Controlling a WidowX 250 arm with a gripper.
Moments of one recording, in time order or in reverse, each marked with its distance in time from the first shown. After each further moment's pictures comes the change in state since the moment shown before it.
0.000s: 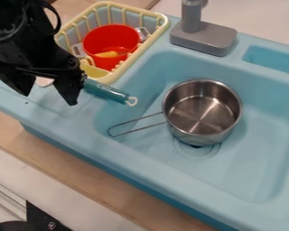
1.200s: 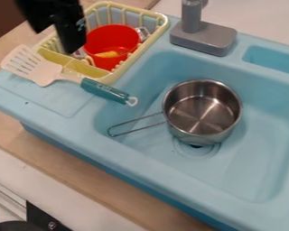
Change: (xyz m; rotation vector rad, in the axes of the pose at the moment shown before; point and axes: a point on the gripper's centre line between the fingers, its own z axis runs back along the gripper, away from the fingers) arm 0.066 0.002 0.007 -0.060 0.185 -0.481
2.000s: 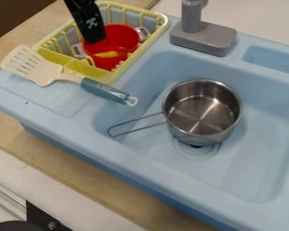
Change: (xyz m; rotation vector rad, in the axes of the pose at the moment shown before) arm 0.047 0.019 -0.040 -0.076 -0.116 -0.402
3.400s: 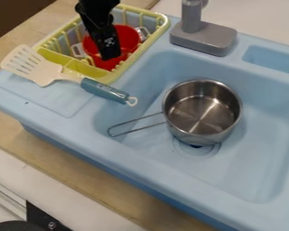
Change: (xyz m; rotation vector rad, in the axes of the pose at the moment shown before) arm 0.012 0.001 -0.041 -0.027 0.010 0.018
